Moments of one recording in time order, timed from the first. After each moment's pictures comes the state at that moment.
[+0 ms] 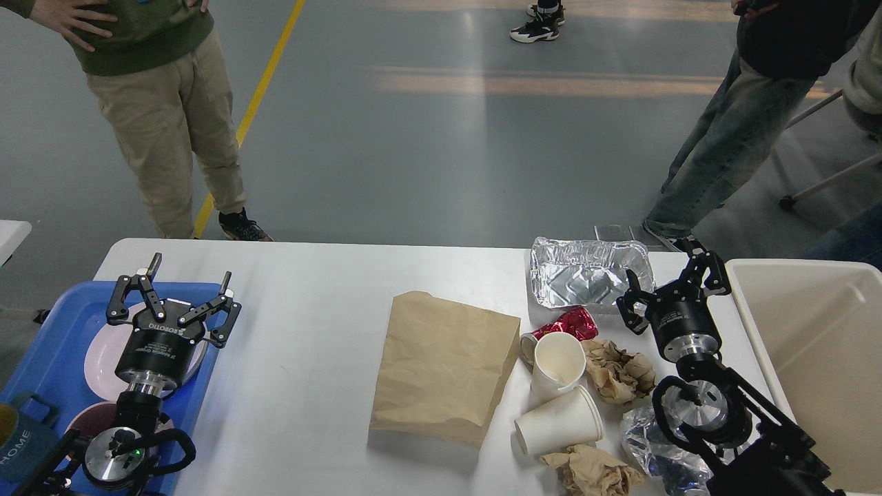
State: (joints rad) left arm -0.18 0.18 -1.38 -0.86 -0.03 -0.62 -0.12; right arm 0.29 -0.16 1.11 0.89 -0.24 0.07 0.40
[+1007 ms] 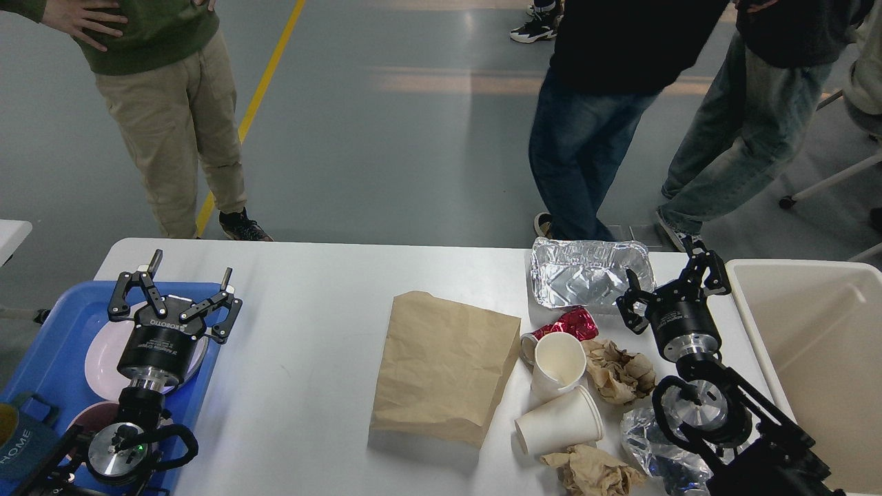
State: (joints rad) left arm -0.19 0.17 -1.39 -0.85 -0.03 -0.62 -0.12; right arm 0.29 -0.16 1.11 0.89 -0.24 0.07 0.40
